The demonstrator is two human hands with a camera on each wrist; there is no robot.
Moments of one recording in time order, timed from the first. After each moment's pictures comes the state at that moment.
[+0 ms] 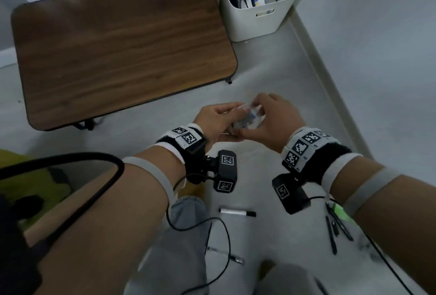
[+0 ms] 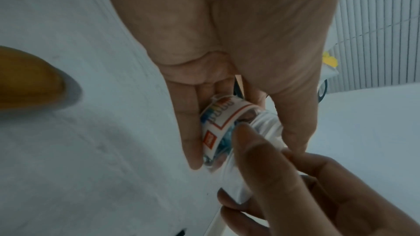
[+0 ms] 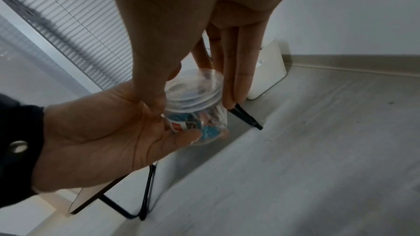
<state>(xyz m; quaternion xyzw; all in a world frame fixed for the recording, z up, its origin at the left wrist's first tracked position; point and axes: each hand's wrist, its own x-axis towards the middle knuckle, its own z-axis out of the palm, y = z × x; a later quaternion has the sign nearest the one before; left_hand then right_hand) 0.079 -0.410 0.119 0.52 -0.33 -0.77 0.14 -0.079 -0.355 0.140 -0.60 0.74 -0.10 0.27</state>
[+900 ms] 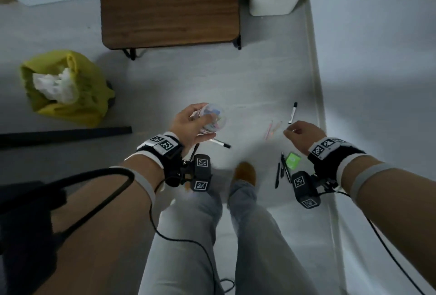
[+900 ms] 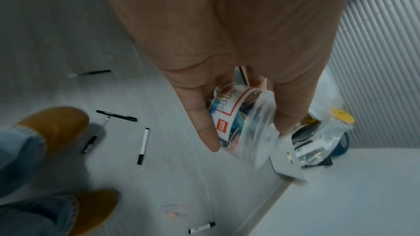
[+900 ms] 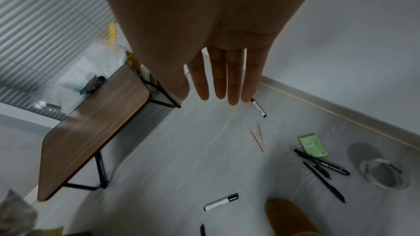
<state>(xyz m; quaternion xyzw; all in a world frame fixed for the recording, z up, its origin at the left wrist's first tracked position) 0.083 -0.174 0.341 0.66 -0.16 -0.68 0.26 -0.222 -0.150 0.299 -0.48 0.75 0.09 0.44</state>
